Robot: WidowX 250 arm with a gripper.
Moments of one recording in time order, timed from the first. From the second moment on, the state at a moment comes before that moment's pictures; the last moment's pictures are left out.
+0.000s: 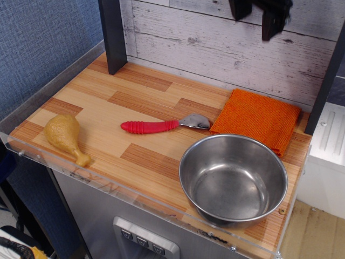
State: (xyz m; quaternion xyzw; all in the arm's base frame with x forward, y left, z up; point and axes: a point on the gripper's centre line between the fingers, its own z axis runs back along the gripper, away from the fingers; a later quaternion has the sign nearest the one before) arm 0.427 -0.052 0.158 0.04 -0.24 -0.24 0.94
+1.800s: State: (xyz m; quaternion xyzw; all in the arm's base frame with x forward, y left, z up) arm 0.355 -0.013 0.216 0.12 -0.25 -0.19 0.94
